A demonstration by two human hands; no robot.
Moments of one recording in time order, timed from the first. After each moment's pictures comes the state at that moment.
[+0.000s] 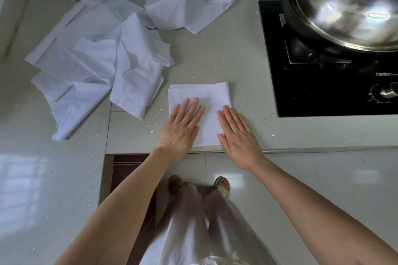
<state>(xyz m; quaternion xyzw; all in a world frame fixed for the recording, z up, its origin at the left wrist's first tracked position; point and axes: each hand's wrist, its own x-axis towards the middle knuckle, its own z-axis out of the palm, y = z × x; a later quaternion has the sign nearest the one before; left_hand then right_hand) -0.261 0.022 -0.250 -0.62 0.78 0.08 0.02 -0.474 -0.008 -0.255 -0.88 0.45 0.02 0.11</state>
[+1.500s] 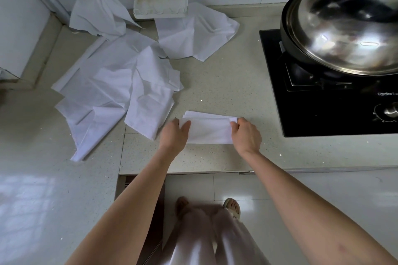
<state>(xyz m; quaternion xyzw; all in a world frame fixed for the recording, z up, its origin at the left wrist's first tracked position) -0.239 -0.022 -0.204 -0.83 0.45 0.31 -0.15 -0.427 -0.066 -0.226 -0.66 0.71 -0.08 0.21</state>
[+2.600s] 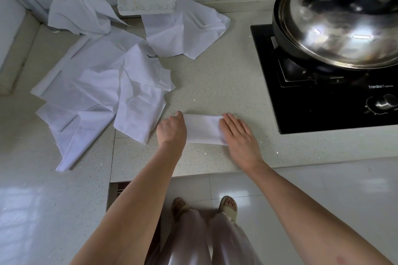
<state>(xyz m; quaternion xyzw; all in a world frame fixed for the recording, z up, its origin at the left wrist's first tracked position) -0.253 -0.046 -0.206 -0.80 0.58 0.11 0.12 -0.450 -0.045 -0.244 -0.87 0.49 -0.06 0.01</state>
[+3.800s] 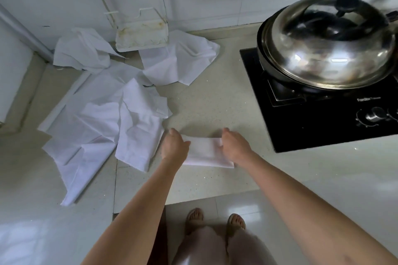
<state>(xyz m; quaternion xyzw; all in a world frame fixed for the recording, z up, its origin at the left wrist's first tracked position) -0.254 -0.076 -0.197 -0.83 0.47 0.30 -0.07 -0.423 -0.109 -0.201 -0.75 0.61 0.06 0.23</state>
